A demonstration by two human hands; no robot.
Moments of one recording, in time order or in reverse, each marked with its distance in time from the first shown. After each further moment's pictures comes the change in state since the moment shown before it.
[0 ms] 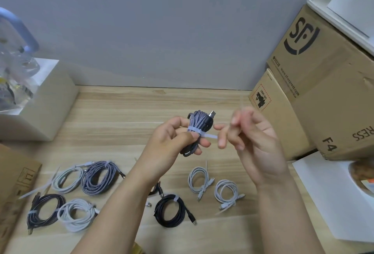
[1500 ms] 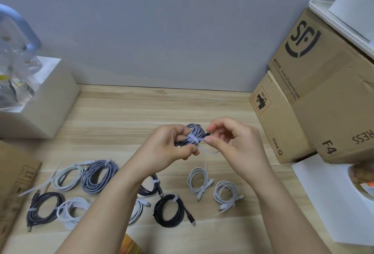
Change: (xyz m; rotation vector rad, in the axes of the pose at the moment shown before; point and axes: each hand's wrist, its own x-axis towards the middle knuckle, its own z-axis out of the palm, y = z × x) left_hand 0.008 -0.004 -0.016 0.354 -0.103 -0.099; right_hand 0.005 0.014 0.002 -0.892 0.094 -0.052
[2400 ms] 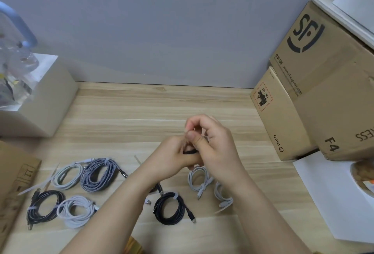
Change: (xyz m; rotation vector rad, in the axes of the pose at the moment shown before) left_hand 0.007 -0.021 0.017 0.187 -0.035 0.049; right_hand 0.003 -0.013 0.039 0.174 -0.067 -0.082
